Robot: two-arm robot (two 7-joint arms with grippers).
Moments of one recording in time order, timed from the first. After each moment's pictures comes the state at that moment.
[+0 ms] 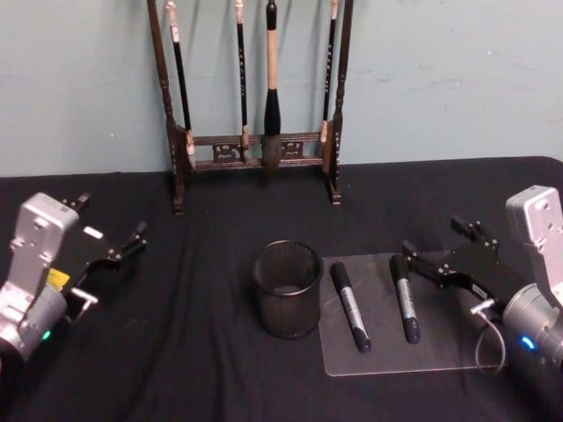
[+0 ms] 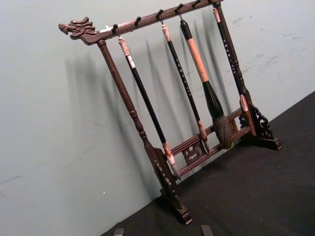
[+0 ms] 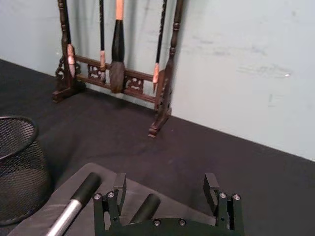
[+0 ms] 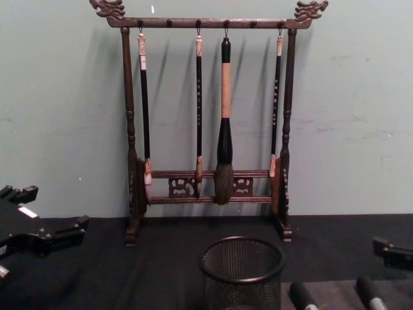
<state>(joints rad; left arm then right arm) -0.20 0.60 0.45 -1.41 -0.25 -0.12 0.03 0.11 0.56 -0.36 -1.52 0.40 0.02 0.15</state>
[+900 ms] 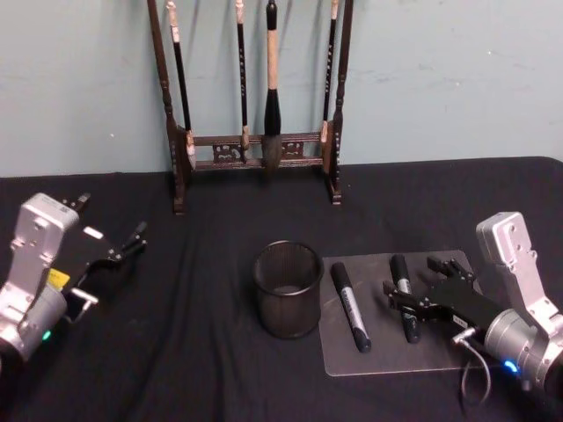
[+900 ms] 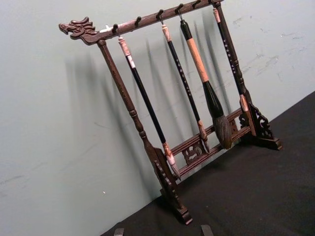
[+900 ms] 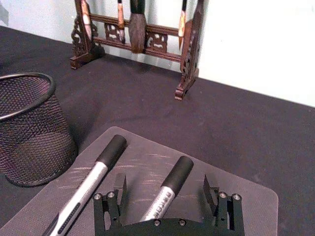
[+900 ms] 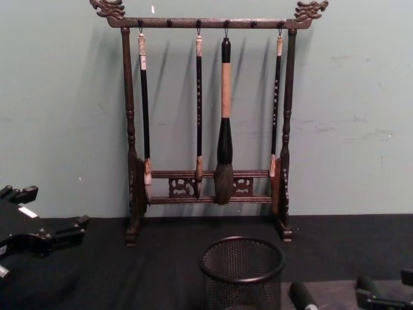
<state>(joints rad) -0.20 0.60 0.45 -1.41 -0.25 -0.12 0.03 0.11 0.50 -0.35 -1.45 0.37 0.12 0.26</state>
